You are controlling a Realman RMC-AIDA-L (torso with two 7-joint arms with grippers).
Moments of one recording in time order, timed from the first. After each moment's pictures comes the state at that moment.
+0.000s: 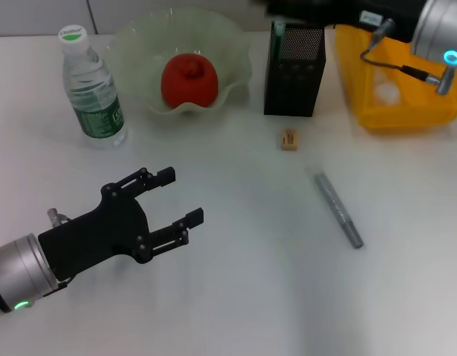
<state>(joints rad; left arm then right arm) -0.32 -2.07 1.11 0.28 1.34 1.51 -0.70 0.44 2.04 -1.39 -1.16 -1.46 -0.95 1.80</state>
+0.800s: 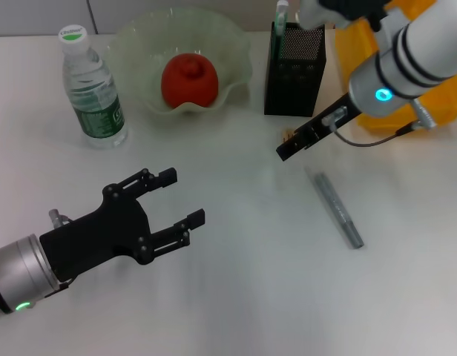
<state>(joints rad) -0.32 -2.07 1.12 0.28 1.34 1.51 -0.70 0.84 2.09 -1.47 -0.97 -2.59 -1.22 2.80</state>
